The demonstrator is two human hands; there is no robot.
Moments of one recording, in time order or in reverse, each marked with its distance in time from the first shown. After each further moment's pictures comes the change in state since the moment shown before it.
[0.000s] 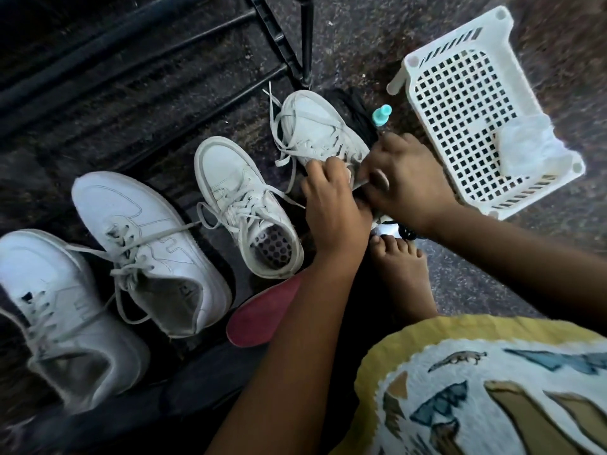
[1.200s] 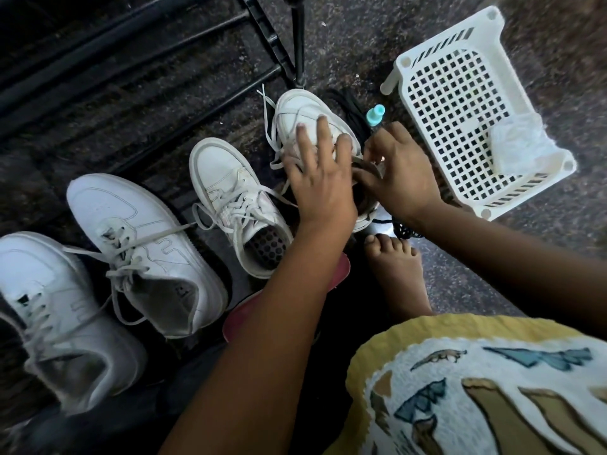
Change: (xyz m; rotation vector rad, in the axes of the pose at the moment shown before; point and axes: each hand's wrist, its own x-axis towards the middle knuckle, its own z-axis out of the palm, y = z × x) left_hand 0.025 0.001 -0.006 0.505 -0.113 0.208; right_hand 0.051 -0.001 -0.048 0.485 0.145 0.067
